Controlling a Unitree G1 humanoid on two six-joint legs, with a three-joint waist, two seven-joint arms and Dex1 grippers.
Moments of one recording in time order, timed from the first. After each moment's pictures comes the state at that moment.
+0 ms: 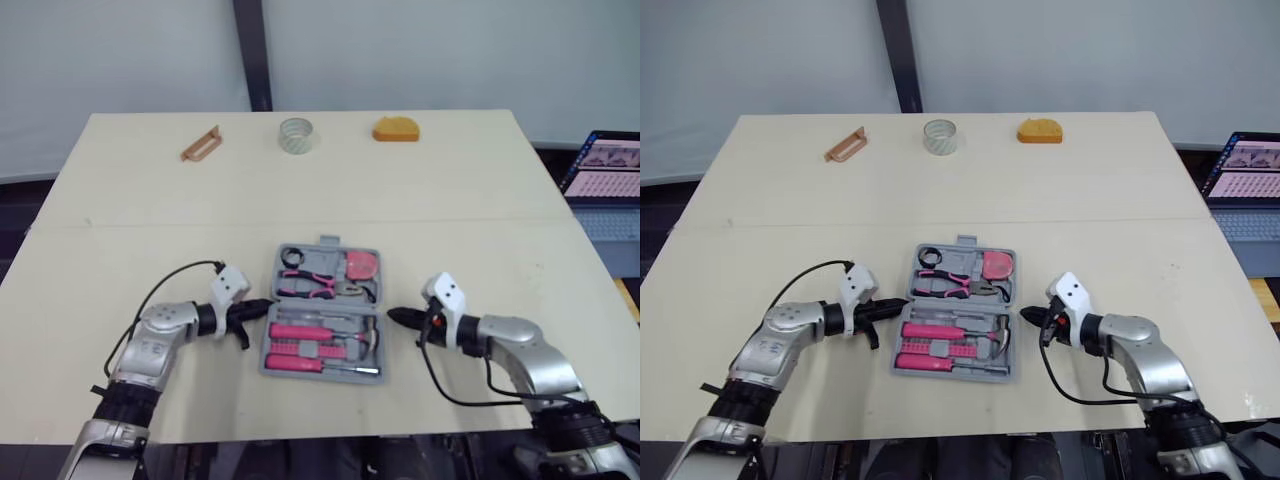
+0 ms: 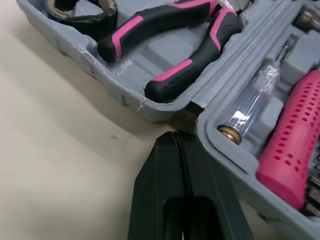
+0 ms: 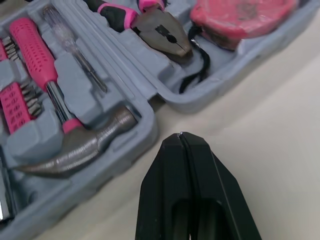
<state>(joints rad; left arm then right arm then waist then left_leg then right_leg) -0.34 0.50 -0.09 0.25 -0.16 0.26 -0.85 -0.23 -0.56 0.11 0.02 0.27 0.44 0.87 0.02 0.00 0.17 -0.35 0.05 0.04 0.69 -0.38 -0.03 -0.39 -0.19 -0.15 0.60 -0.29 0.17</state>
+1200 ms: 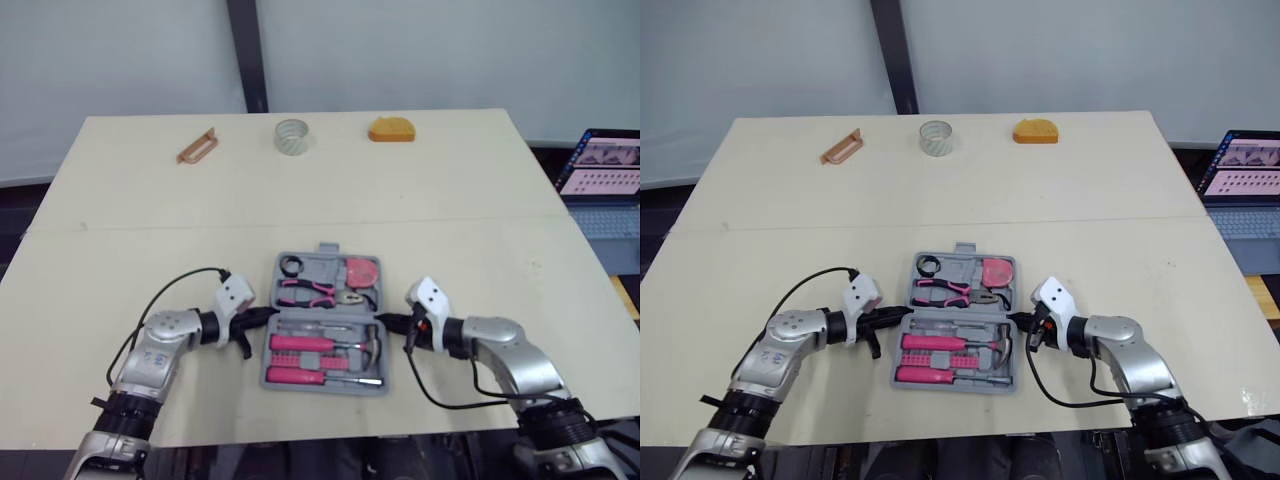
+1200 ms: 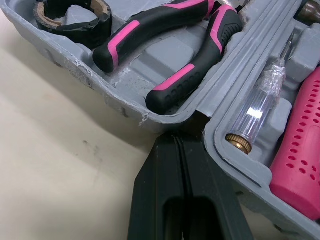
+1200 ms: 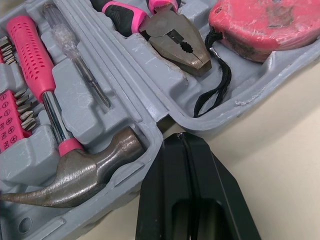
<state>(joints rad) -0.24 0.52 -0.09 0.13 -0.14 0.29 -0.86 -0.22 -0.53 0.14 0.00 0.23 0.46 0.91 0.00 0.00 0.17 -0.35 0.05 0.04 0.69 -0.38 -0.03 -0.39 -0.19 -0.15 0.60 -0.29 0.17</state>
